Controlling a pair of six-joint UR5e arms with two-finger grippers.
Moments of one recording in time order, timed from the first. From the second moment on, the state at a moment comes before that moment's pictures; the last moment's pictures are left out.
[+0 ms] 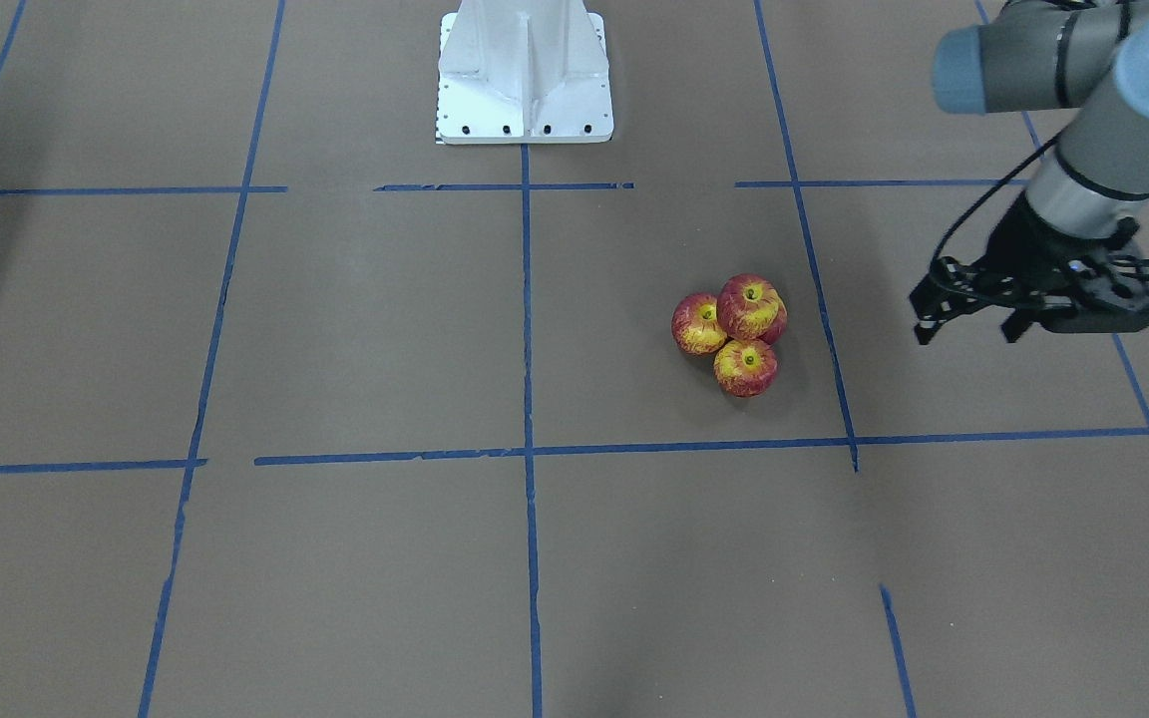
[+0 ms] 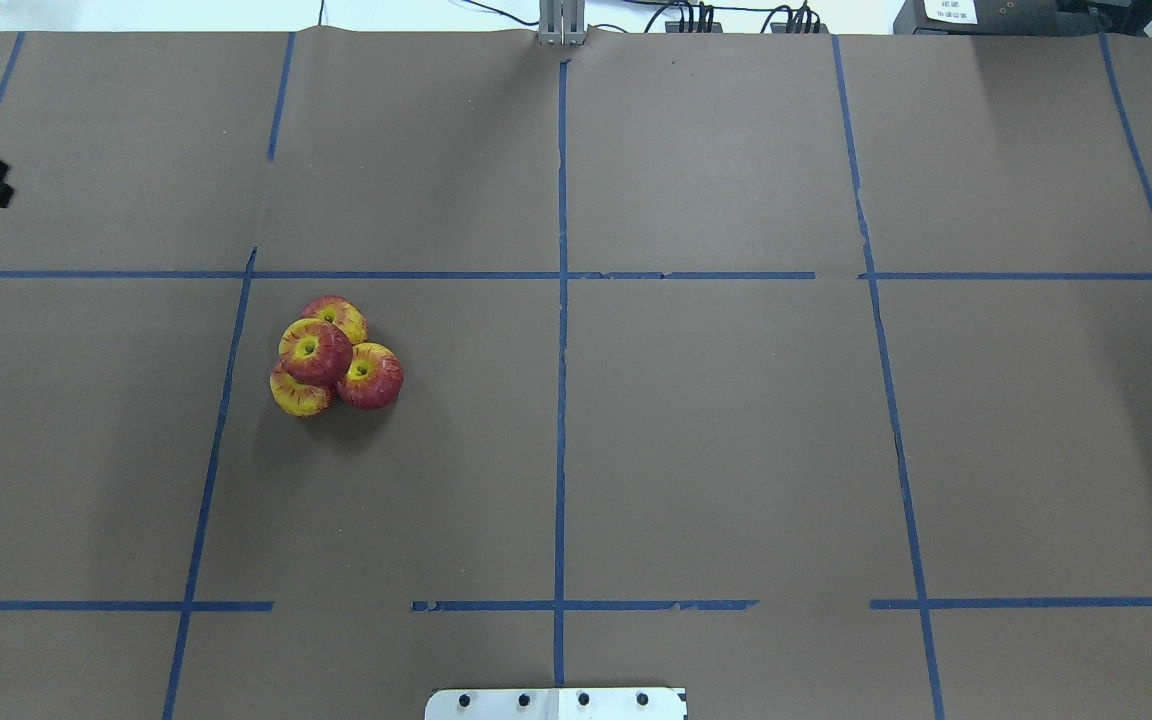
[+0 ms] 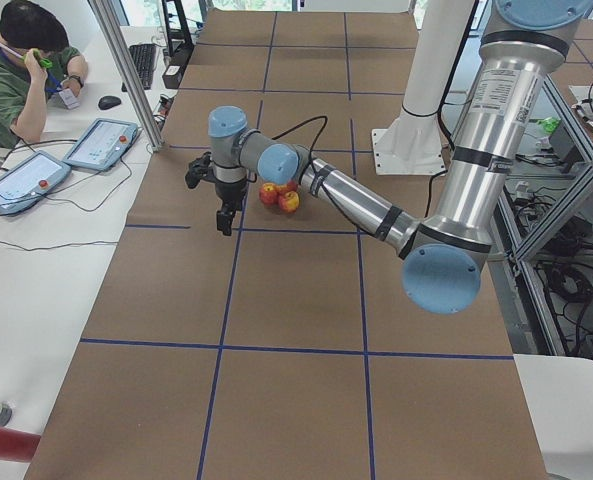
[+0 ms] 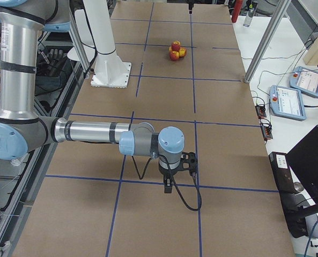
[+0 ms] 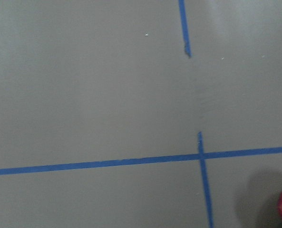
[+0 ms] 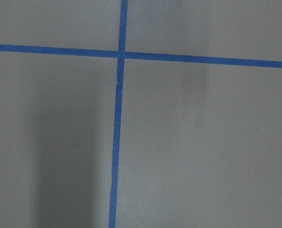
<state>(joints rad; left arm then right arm) -1.27 -1.79 -1.82 -1.45 -2.19 -0.20 1.59 -1.71 1.71 -1.58 2.30 -0.06</state>
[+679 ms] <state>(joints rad) -1.64 -1.55 -1.66 -1.37 -2.22 0.31 1.59 -1.71 1.71 -1.58 2.29 -0.06</state>
